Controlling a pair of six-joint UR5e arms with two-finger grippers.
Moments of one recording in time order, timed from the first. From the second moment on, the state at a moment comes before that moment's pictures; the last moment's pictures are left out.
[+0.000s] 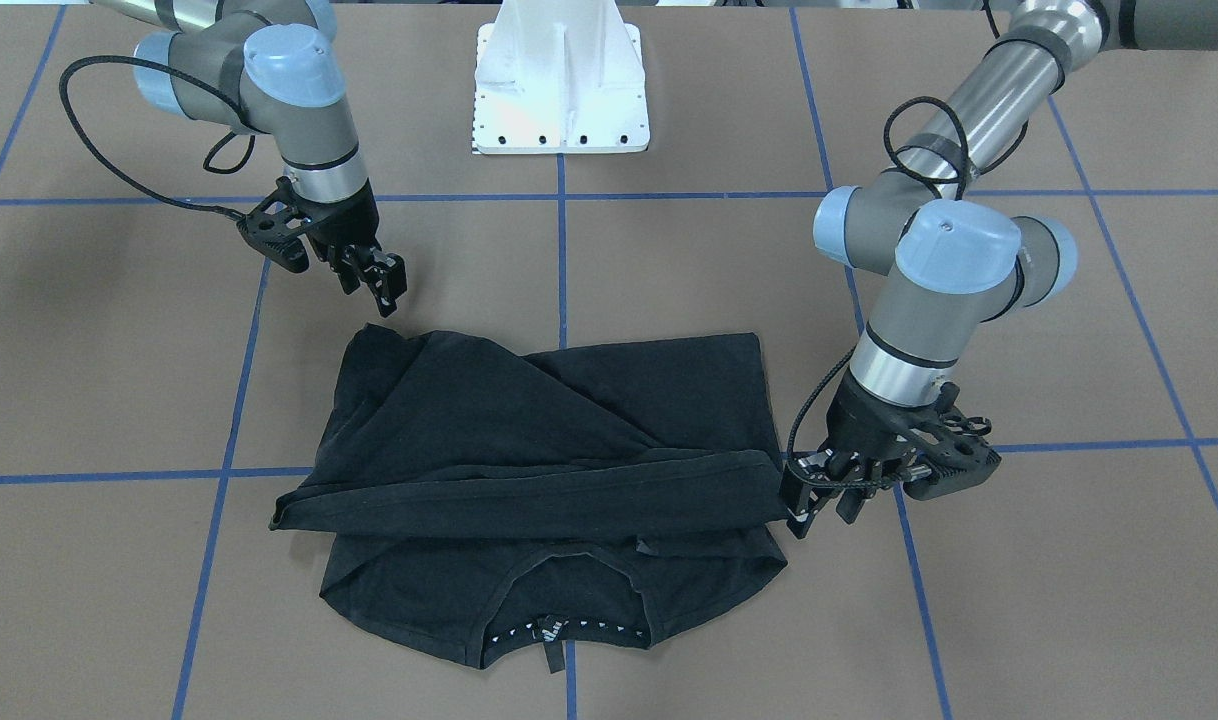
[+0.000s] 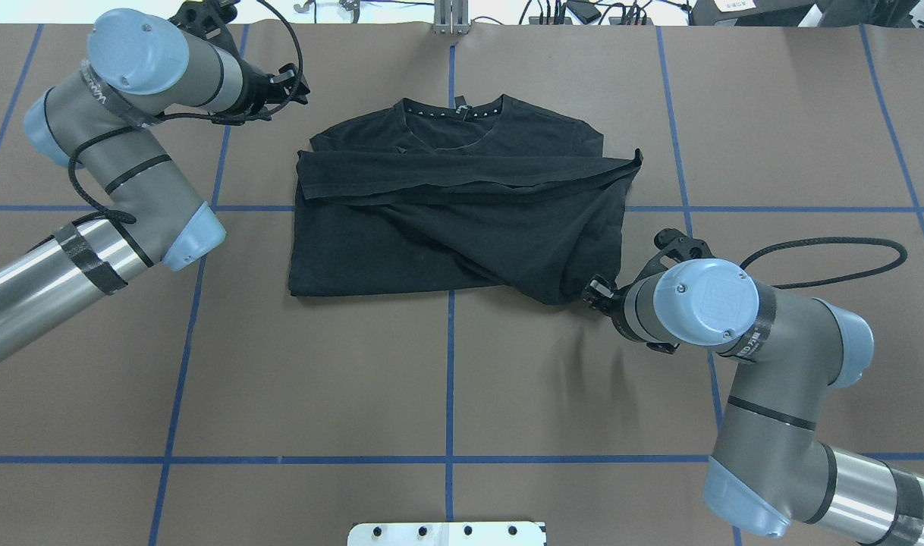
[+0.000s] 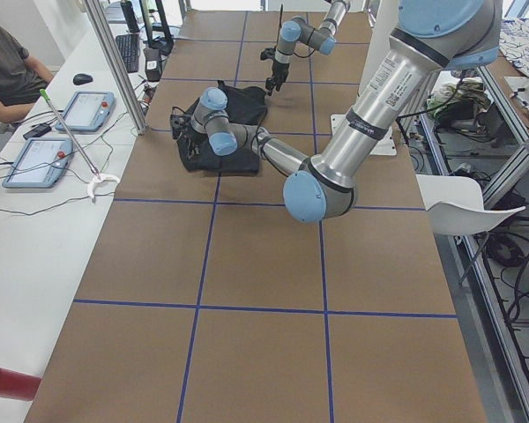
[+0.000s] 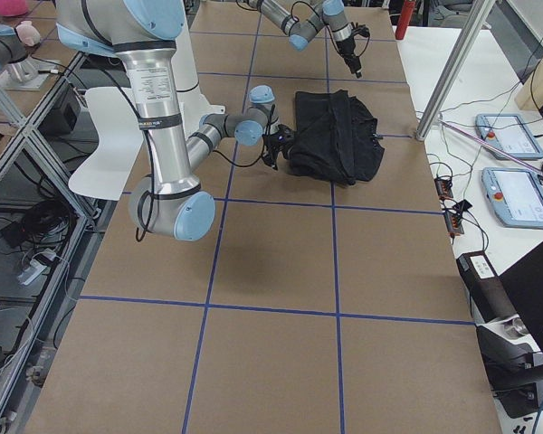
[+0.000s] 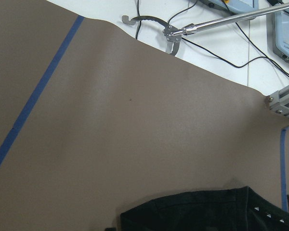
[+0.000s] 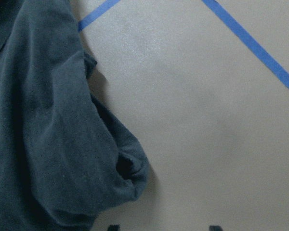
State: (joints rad) left arm -0.87 -2.20 -1.35 -2.20 -1.80 -1.40; right arm 0.46 -1.31 1.92 -1.40 1.65 1.89
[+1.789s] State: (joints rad) left arm -0.86 -2.17 -1.35 -2.21 -1.74 -1.39; right arm 0.47 -1.29 1.86 -1.29 1.57 1.58
